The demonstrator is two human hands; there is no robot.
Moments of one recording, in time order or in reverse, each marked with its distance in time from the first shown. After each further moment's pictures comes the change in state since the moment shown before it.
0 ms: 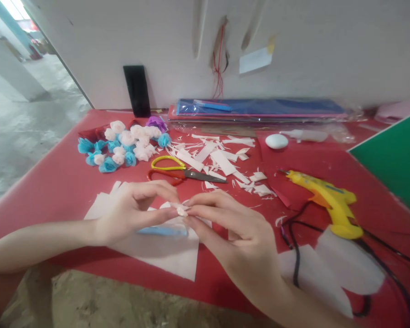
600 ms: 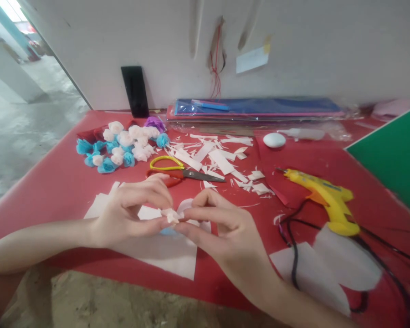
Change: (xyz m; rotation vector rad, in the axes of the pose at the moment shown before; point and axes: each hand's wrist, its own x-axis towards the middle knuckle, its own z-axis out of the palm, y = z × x) left_hand 0.002 -0.006 -0.001 0.210 0.026 0.415; right_hand 0.007 0.001 0.006 0.389 -0.065 0.247
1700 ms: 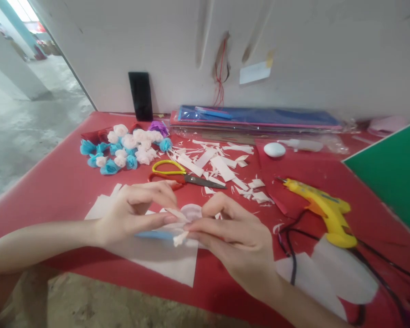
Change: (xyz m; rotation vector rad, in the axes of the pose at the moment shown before) left_hand 0.002 0.003 -0.005 -0.182 -0.025 -0.176; right_hand 0.004 0.010 -0.014 -0.208 -0.039 -0.464
